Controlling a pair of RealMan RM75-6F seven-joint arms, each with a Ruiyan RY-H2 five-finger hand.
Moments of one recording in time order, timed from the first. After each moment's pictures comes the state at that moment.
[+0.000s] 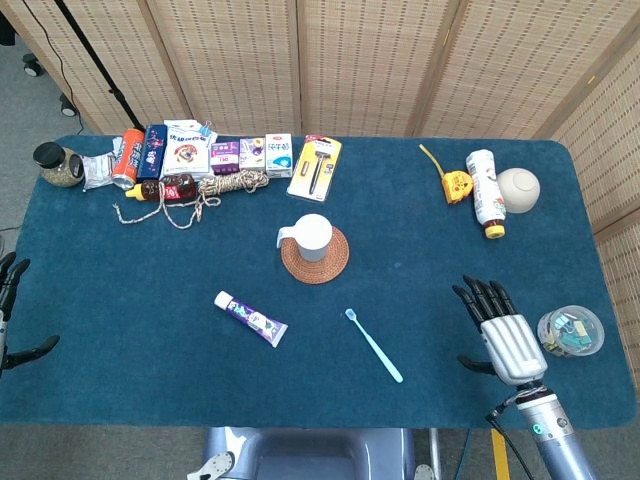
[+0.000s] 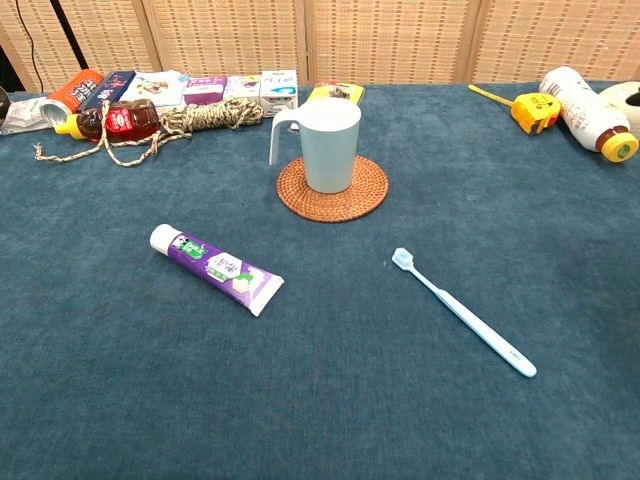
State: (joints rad) left arm -0.08 -1.00 -0.08 -1.80 1.45 1.52 0.05; right arm 0.23 -1.23 0.07 -1.73 -1.57 1.31 -0.15
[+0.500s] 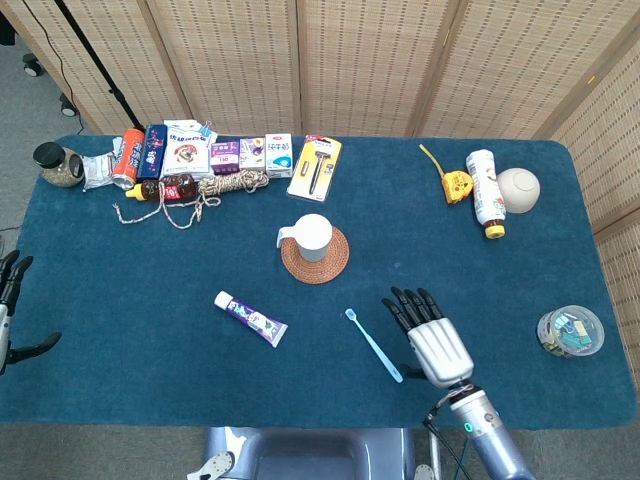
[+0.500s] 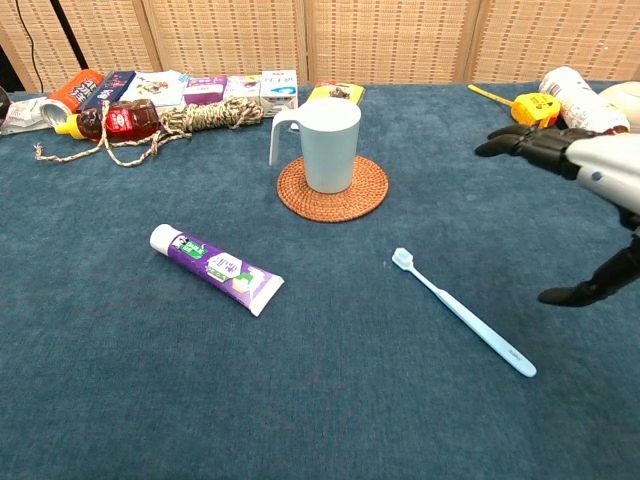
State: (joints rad) left arm -0.10 -1.00 -0.09 -1.80 1.41 1.49 0.06; right arm 0.32 -1.43 0.07 -1.83 -1.48 1.19 -0.49
